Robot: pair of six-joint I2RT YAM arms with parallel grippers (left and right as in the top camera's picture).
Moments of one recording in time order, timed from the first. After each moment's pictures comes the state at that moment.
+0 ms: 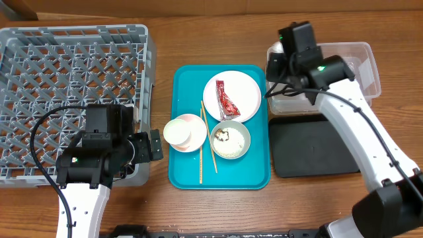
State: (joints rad) left arm -0.03 1.05 1.03 -1.12 0.11 -0.20; right arm 0.32 1.69 1.55 -0.83 0.11 0.46
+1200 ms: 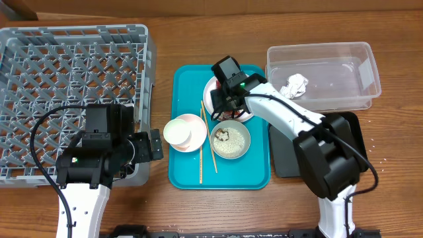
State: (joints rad) left arm -0.03 1.05 1.03 -1.12 0.11 -0.20; right arm 0.59 2.10 1.54 -0.61 0.00 0.39
